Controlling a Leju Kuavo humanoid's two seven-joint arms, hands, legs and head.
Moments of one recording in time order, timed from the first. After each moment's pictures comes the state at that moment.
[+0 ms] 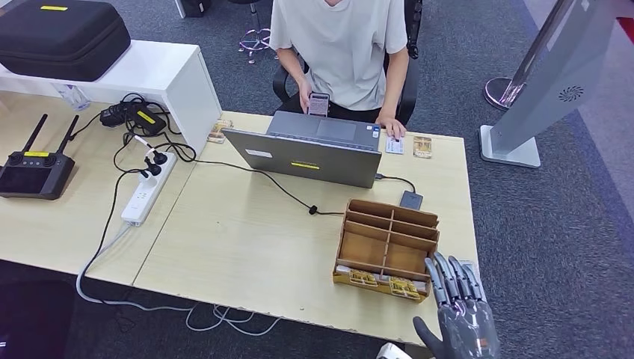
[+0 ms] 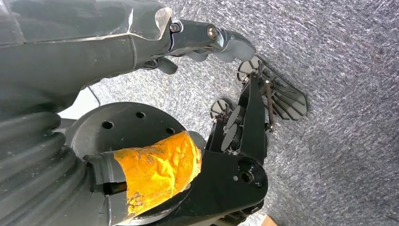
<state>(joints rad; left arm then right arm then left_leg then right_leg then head) -0.05 -0.18 1.08 -0.23 -0.29 -0.04 0.04 0.17 -0.25 0.45 -1.62 1.24 -0.37 -0.24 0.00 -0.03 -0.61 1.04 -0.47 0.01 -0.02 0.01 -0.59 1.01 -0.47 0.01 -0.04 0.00</state>
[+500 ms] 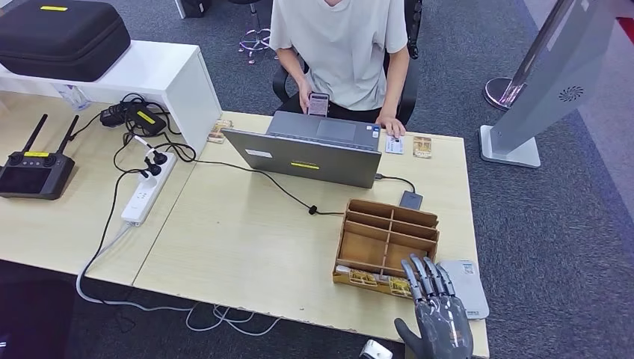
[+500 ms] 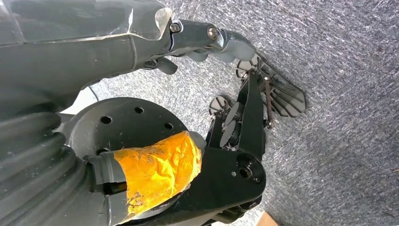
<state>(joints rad) -0.06 -0.18 1.09 -0.23 -0.29 -0.04 0.04 0.09 -0.19 0.52 -1.47 1.23 -0.37 -0.25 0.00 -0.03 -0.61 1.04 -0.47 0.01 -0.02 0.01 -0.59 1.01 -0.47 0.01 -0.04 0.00</state>
